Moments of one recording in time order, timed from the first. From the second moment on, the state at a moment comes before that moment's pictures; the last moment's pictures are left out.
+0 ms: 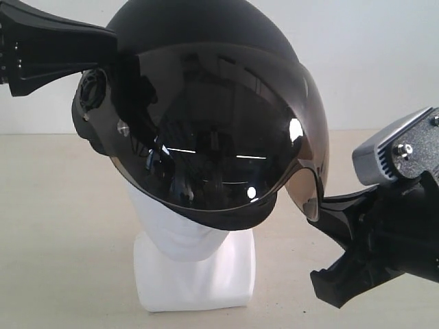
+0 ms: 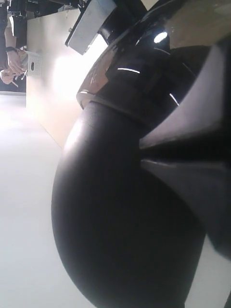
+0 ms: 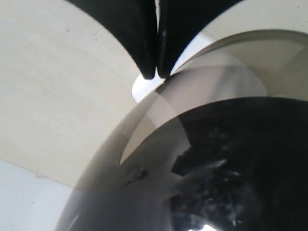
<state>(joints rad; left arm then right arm) -0.14 1.16 -0.90 1.65 -0.98 -1.41 0.67 0.98 -0.45 -0.39 -0.02 0.36</state>
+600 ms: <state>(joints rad) -0.14 1.16 -0.87 1.61 -0.98 -1.39 0.67 0.95 -0.45 -0.39 0.02 0.34</state>
